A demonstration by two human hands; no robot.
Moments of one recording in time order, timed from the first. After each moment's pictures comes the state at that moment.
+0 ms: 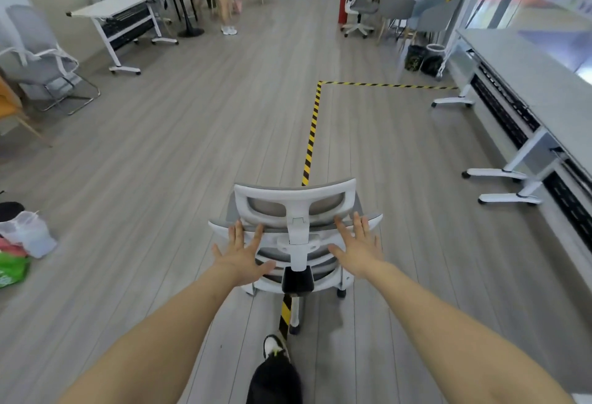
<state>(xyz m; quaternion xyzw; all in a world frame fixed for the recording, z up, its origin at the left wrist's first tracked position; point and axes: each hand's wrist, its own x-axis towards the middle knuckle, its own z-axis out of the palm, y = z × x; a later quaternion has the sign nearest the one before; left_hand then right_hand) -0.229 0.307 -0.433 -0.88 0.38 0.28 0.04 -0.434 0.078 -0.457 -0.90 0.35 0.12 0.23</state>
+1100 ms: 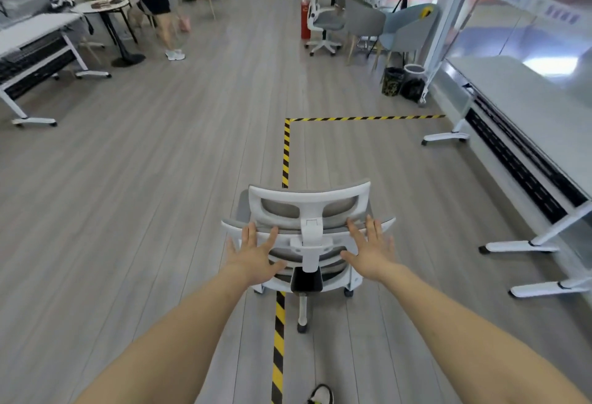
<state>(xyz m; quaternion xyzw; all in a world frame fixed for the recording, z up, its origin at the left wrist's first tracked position) 0.270 -0.417 -0.420 -0.84 0.46 0.26 0.08 0.032 -0.610 -0.447 -0.86 0.44 0.13 0.22</state>
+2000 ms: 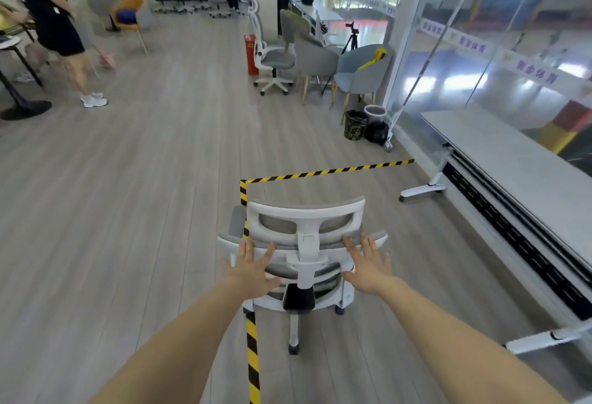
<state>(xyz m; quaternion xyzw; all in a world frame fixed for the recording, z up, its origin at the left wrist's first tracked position) 0.635 -1.014 -0.414 -0.79 0.53 0.26 0.12 0.359 -1.165 -0.439 -0.83 0.51 0.12 0.22</state>
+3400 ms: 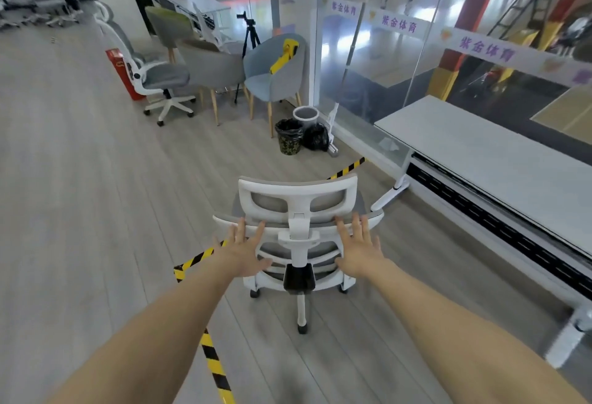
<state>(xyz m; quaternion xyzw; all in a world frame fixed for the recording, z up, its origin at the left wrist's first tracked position) 0.877 -1.702 -0.416 -0.67 0.68 0.20 0.21 0.573 -1.713 -0.444 -0.71 0.66 0.07 0.22</state>
